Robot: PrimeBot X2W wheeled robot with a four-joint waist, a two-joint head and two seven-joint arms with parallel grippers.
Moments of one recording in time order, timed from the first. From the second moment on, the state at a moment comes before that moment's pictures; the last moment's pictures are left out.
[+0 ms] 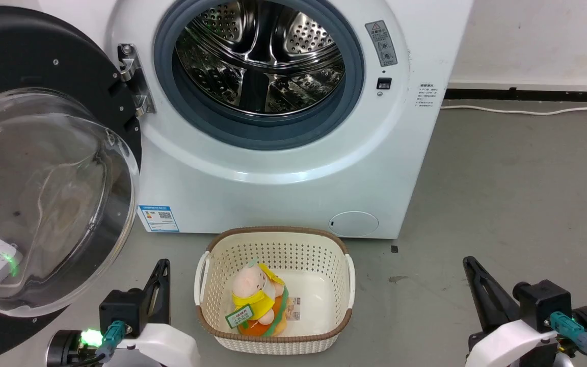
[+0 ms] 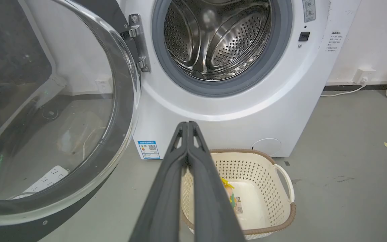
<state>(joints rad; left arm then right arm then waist) 0.01 0.05 0.00 0.00 0.00 0.00 0.00 0.01 -0.05 0.00 0.00 0.01 0.13 0.00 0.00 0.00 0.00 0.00</state>
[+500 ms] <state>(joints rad) 0.01 0.05 0.00 0.00 0.00 0.00 0.00 0.01 -0.05 0.00 0.00 0.01 0.13 0.00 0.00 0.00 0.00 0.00</state>
